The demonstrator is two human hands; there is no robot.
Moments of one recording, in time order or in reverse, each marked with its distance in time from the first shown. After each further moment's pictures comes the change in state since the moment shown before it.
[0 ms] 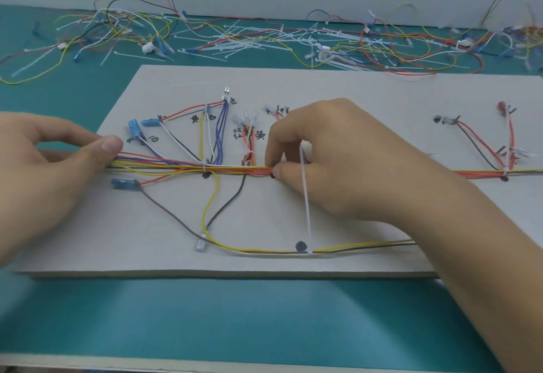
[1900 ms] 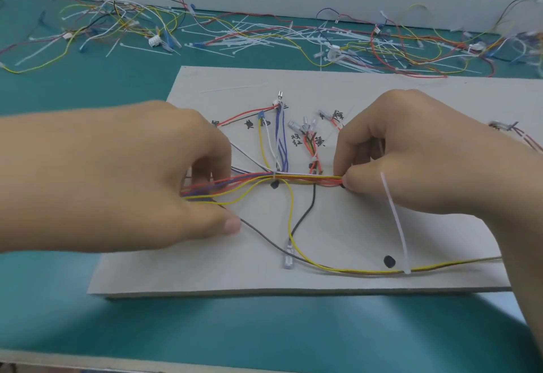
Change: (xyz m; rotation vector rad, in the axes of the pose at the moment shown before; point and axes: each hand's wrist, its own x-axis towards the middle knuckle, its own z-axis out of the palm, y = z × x) left_hand -0.118 0.147 0.021 0.584 -0.435 0.608; right_hand -0.016 0.029 -0.035 -0.002 -0.111 0.100
